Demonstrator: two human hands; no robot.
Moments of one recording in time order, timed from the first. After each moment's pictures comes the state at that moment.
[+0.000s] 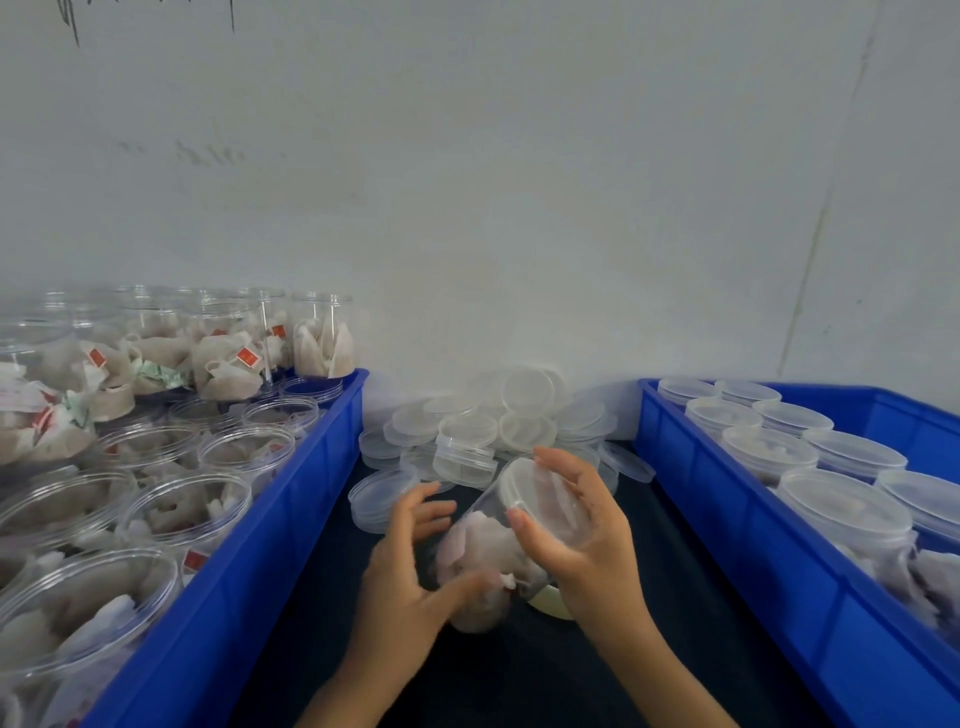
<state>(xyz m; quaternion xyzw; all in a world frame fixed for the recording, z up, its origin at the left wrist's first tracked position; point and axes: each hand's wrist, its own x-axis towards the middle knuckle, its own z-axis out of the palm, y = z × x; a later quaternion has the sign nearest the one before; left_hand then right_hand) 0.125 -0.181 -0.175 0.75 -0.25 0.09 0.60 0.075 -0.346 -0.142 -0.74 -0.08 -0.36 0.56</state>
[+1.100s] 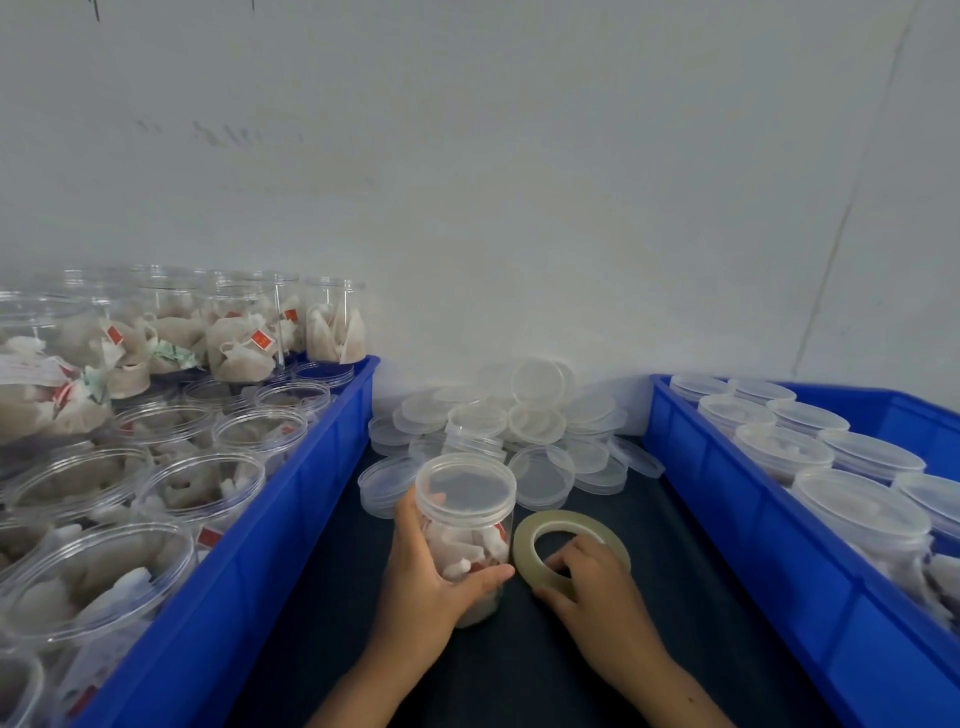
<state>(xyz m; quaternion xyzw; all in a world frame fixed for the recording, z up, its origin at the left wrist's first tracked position) 0.137 -0.195 -0.202 0.74 -0.22 0.13 0.62 0.081 -0.375 -0.196 -0.96 0.05 -0.17 0.21</state>
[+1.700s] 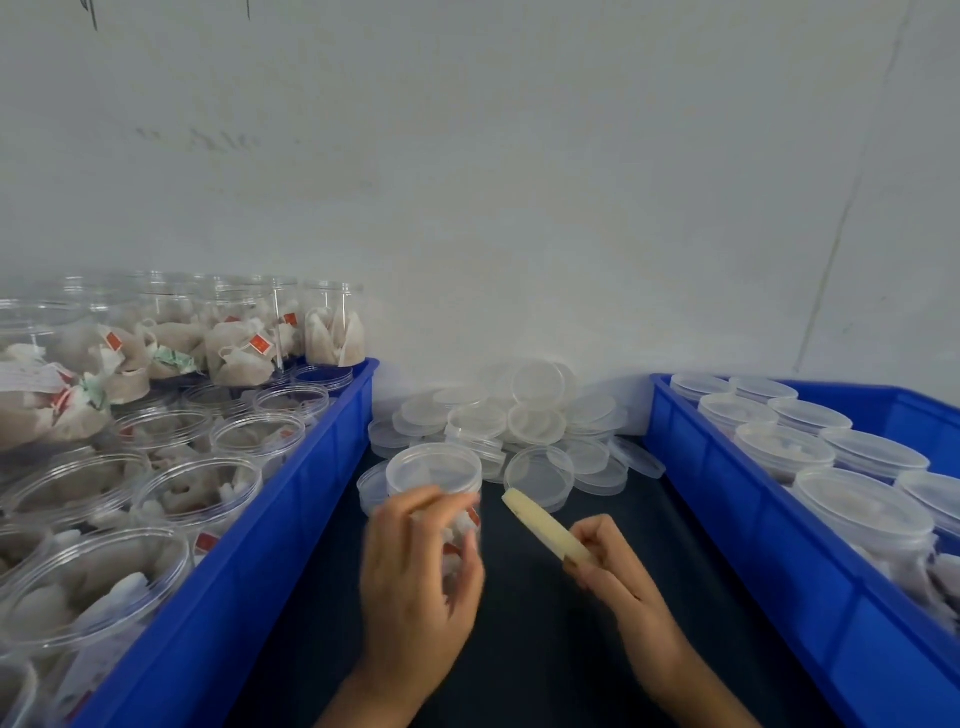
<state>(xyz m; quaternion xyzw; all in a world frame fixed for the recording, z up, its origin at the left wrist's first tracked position) 0.114 -0.195 -0.172 0.71 -0.31 0.49 0.40 0.052 -0.379 -0.174 -0.81 -0.04 -0.17 0.57</state>
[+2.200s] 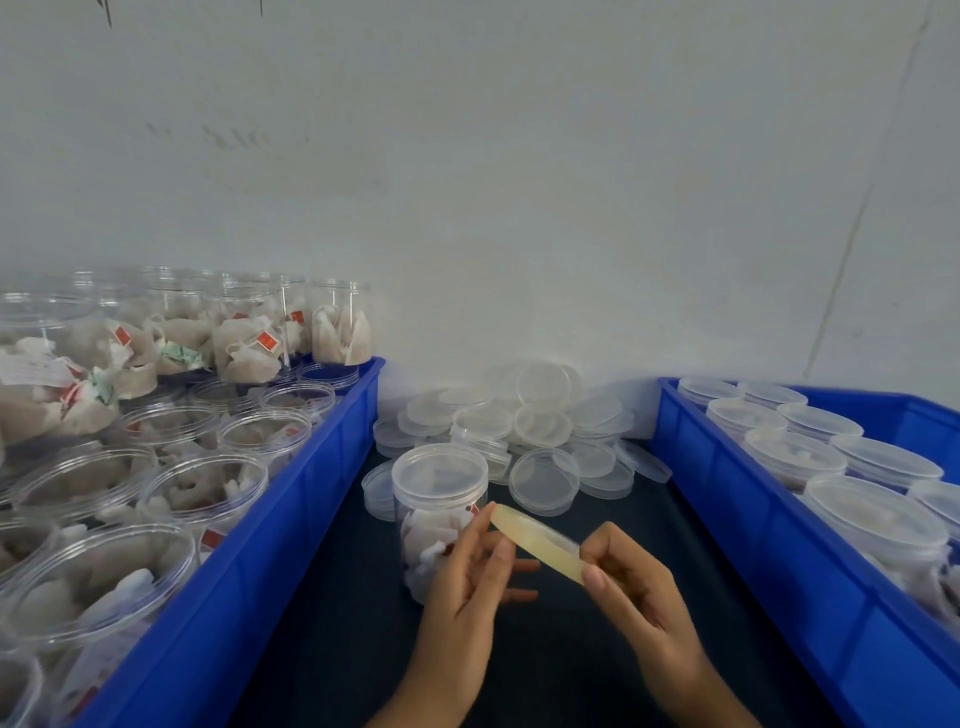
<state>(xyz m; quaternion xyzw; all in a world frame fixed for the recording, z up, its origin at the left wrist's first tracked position) 0.099 -0.217 -0.179 0.61 -0.22 -0.05 0.76 0.044 -0.375 -0.166 -0.80 -0.13 -0.24 0.53</state>
